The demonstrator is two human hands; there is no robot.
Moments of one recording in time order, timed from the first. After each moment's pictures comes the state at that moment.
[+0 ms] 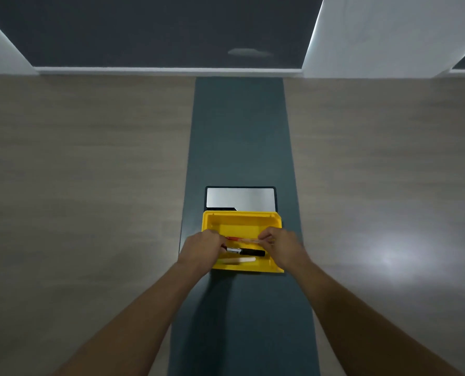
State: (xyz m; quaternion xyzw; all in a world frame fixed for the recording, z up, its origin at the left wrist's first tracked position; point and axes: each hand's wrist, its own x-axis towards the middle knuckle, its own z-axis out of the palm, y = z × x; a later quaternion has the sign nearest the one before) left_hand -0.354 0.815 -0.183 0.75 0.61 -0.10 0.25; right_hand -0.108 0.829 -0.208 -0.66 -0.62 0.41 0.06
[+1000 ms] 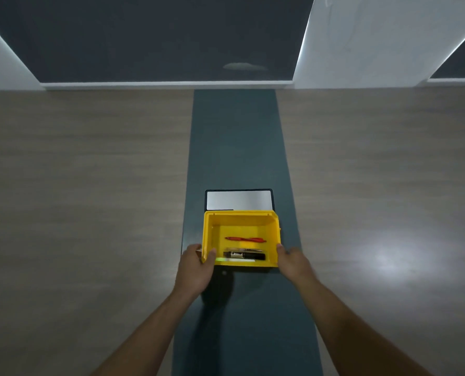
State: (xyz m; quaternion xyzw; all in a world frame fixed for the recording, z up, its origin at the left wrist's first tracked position) left_hand -0.360 0.742 -0.174 0.42 0.76 0.20 0.45; right_hand -0.105 0.778 -0.193 -0.81 -0.40 0.43 0.04
